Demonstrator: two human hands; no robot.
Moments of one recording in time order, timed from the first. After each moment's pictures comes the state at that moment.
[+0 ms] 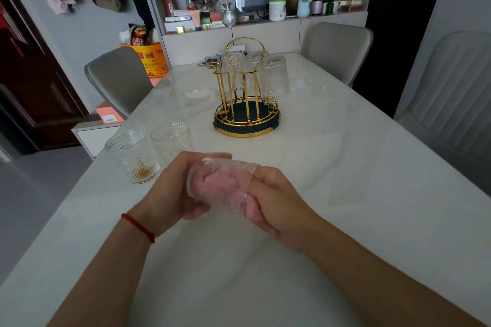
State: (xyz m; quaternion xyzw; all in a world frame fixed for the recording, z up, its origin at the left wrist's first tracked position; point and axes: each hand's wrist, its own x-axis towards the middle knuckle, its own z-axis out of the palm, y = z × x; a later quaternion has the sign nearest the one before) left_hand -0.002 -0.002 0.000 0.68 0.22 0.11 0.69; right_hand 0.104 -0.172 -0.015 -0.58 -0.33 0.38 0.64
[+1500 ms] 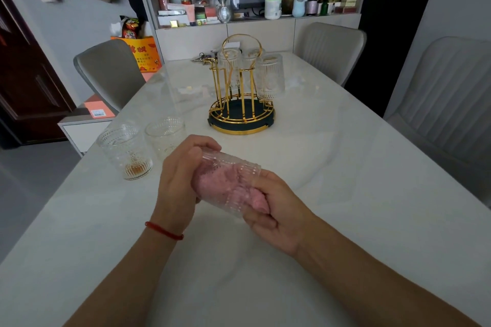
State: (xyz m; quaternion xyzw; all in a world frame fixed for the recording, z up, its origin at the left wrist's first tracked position) left_hand 0.005 -0.032 -0.007 0.74 0.08 0.40 0.53; right_hand 0.099 -0.172 -0.018 -0.37 -0.22 0.51 0.75
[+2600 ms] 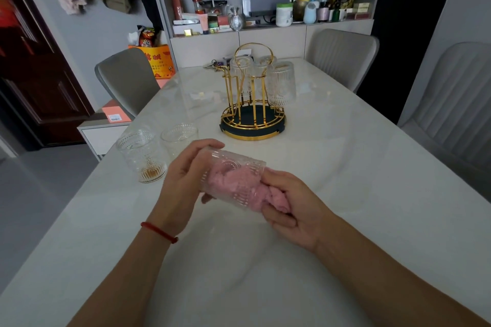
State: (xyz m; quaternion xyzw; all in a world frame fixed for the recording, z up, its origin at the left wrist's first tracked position) left_hand -0.004 -0.013 -0.005 0.72 0.14 0.33 0.59; right_hand 0.120 -0.173 -0.021 -0.38 -0.21 0.53 0.73
